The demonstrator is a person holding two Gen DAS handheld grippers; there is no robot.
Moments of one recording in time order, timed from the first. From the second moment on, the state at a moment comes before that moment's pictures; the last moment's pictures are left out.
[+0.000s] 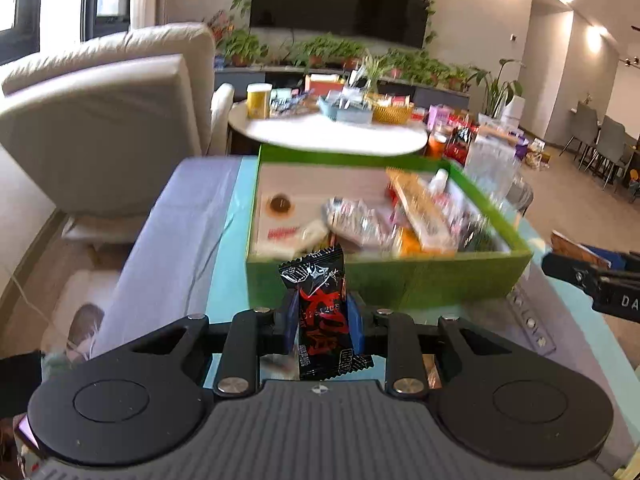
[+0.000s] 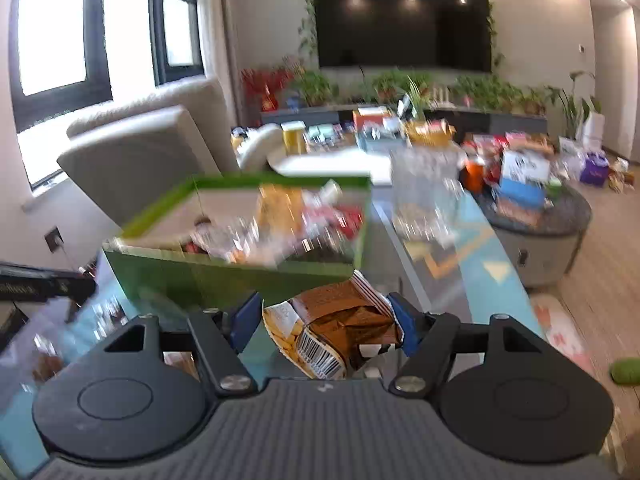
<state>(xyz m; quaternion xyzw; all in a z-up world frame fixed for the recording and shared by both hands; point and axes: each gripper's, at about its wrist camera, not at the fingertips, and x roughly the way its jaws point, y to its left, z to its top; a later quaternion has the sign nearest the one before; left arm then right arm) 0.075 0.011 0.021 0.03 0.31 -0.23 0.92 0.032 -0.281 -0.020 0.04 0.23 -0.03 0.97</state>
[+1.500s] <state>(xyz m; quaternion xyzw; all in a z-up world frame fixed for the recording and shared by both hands) 0.158 -0.014 0.035 0.06 0.28 -0.19 0.94 0.107 -0.279 -0.017 0.04 0.20 -0.03 0.98</state>
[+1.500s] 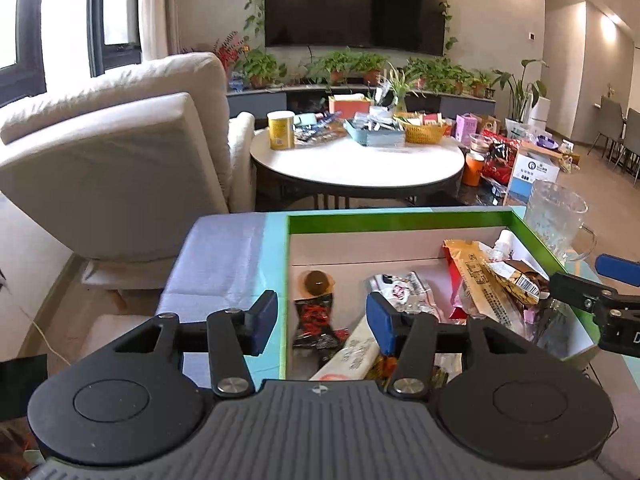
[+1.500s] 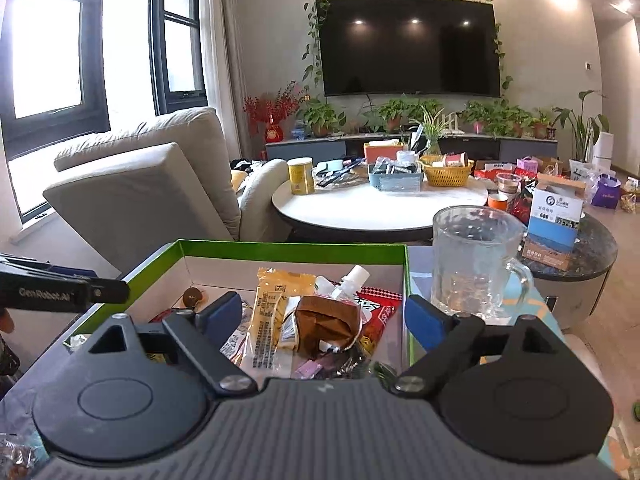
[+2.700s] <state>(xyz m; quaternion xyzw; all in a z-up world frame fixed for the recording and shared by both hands) 0.046 0.081 0.006 0.04 0.36 -0.16 0.92 0.054 -0.192 -0.087 -0.09 0.31 0.12 0.94</state>
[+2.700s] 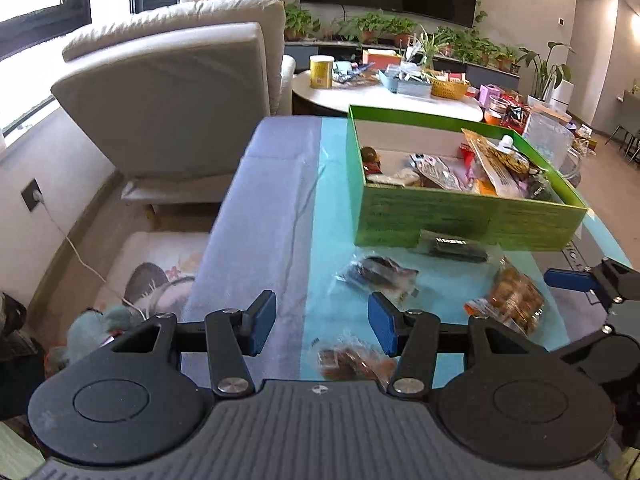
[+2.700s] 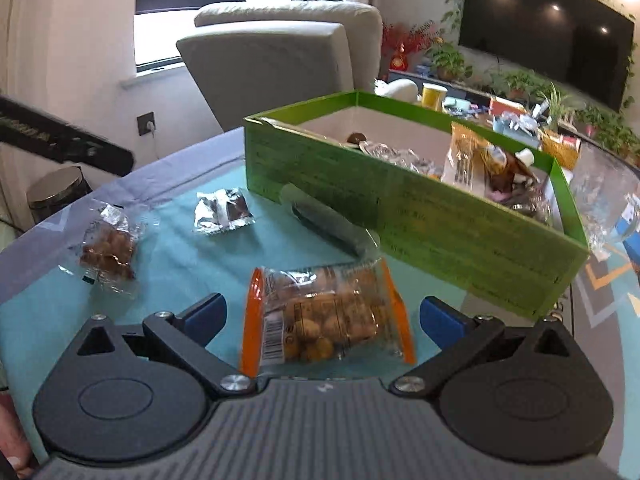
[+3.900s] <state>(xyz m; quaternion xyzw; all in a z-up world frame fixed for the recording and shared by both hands) 0.035 0.062 -0.036 0.02 0.43 -0.16 0.89 0.063 -0.193 -0.093 -0.05 0.33 0.11 0.94</state>
